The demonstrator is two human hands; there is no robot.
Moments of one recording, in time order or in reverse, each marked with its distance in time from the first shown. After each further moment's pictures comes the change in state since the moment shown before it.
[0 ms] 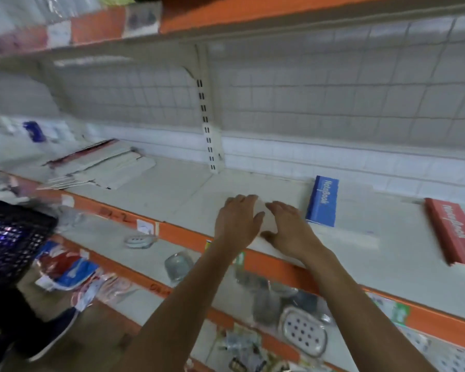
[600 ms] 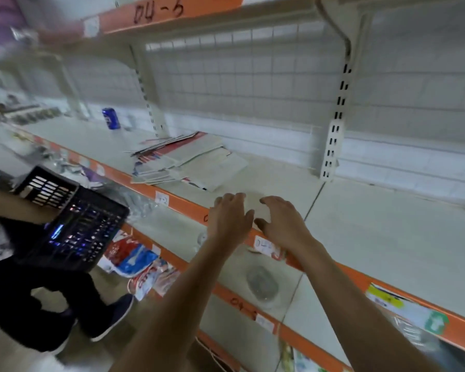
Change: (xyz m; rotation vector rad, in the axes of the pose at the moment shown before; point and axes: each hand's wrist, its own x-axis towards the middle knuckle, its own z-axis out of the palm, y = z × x) left_hand 0.026 -0.309 -0.076 0.078 0.080 -0.260; right_hand 0.172 -0.233 0.148 0.095 -0.007 -0.097
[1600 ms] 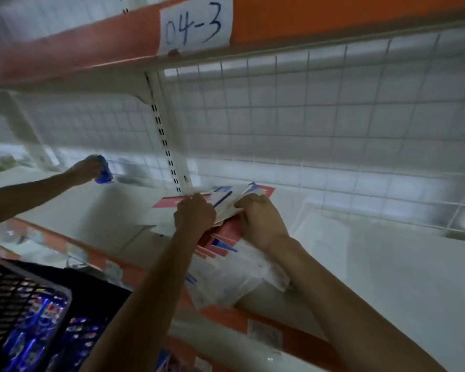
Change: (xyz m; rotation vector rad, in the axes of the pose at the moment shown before) left_hand 0.358 -0.322 -0.036 0.039 -0.042 -0.154; right_hand 0.350 -0.197 0.134 -0.072 0.230 -0.053
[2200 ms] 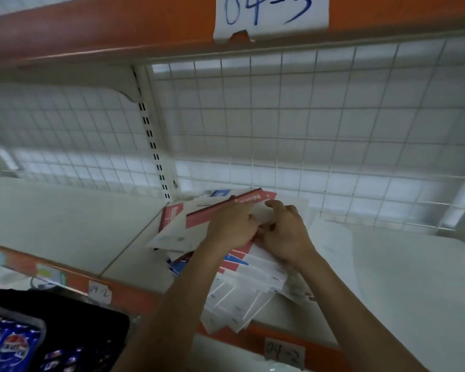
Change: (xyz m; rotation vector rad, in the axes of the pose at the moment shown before) left_hand -0.033 0.043 -0.021 -0.135 -0.186 0.530; right_hand -0.007 -0.003 -0.006 0.212 0.025 0.455
